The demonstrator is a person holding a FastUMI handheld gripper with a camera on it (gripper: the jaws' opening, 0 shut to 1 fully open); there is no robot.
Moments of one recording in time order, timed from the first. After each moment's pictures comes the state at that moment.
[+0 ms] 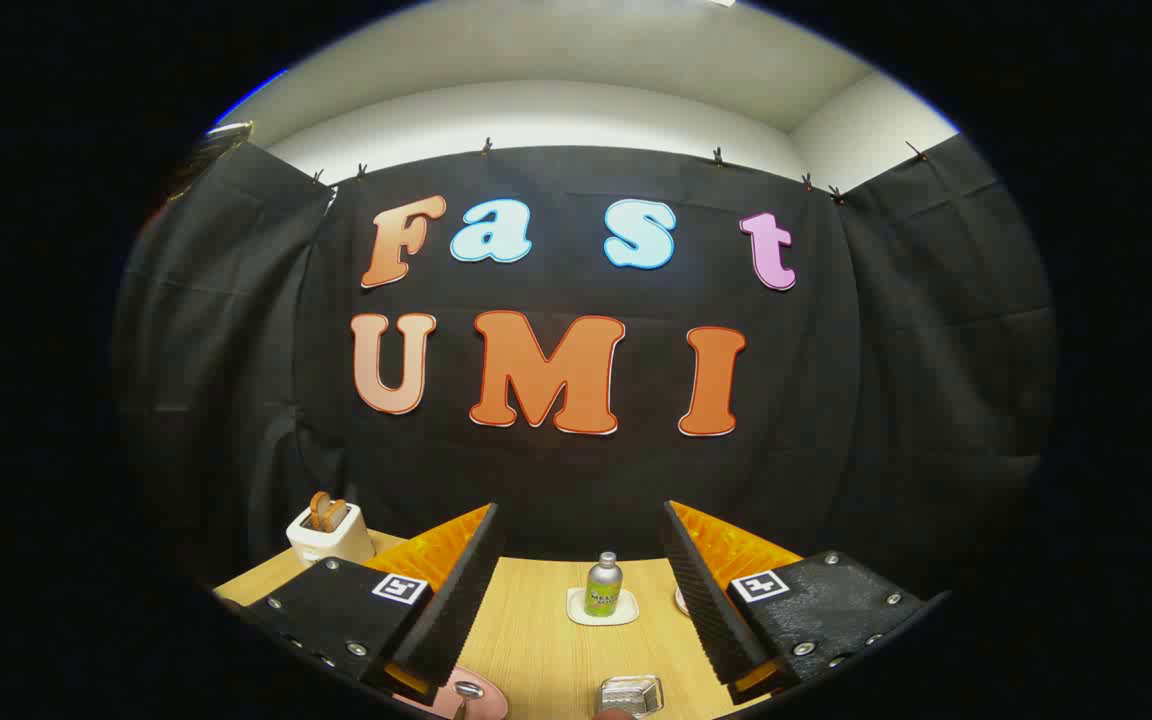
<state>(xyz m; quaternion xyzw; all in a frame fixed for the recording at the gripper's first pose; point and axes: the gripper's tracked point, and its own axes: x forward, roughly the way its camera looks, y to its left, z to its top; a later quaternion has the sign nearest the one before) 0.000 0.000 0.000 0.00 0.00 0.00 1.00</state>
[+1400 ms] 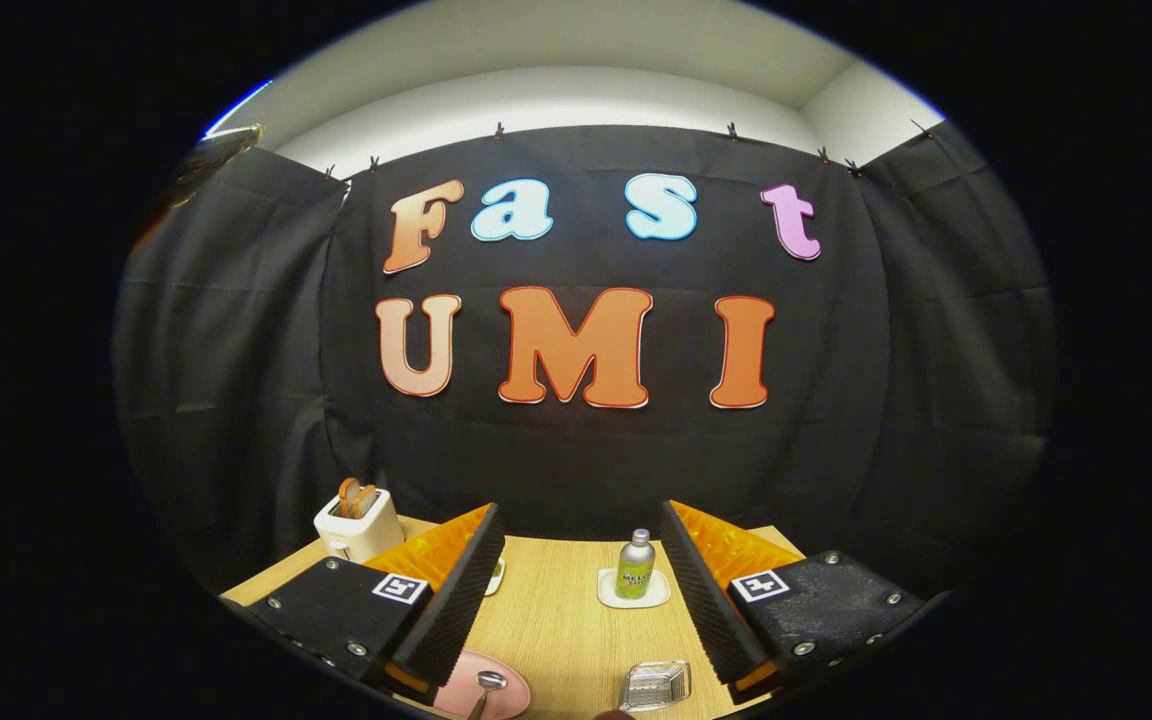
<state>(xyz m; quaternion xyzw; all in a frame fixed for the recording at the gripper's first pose) 0.000 0.019 -0.028 0.01 0.03 0.04 1.00</state>
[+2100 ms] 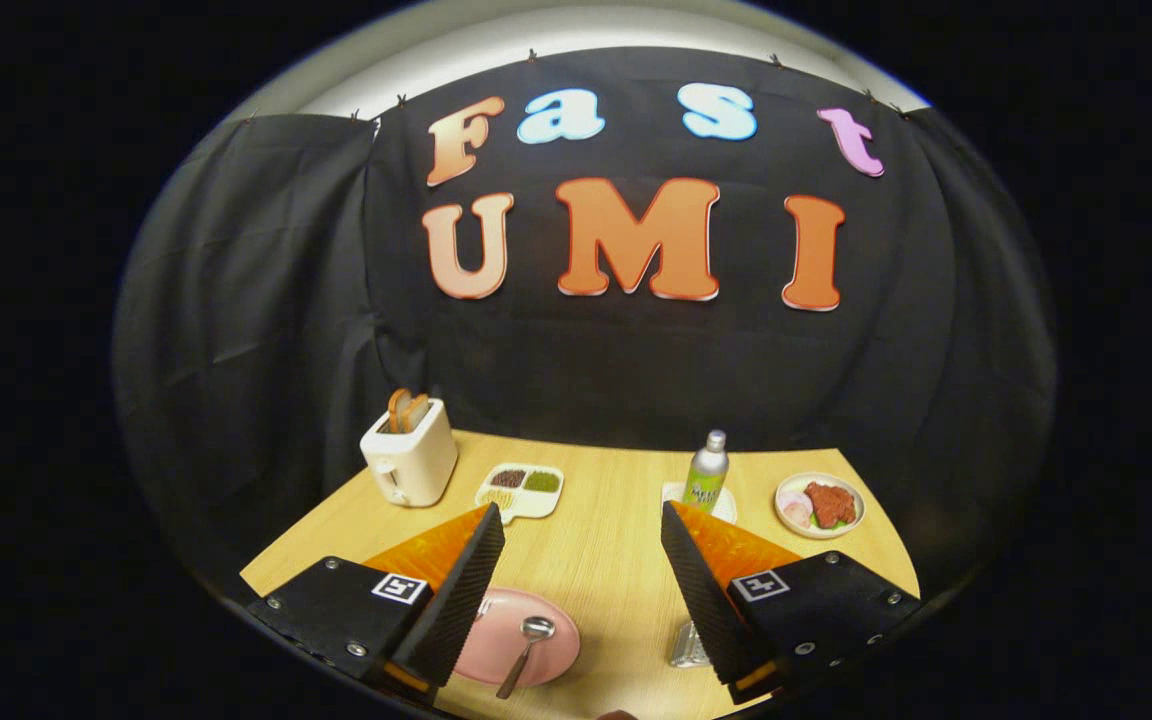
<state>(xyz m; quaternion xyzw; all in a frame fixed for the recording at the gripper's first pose) -0.013 0.088 -0.148 0.01 0.21 0.14 0.97</state>
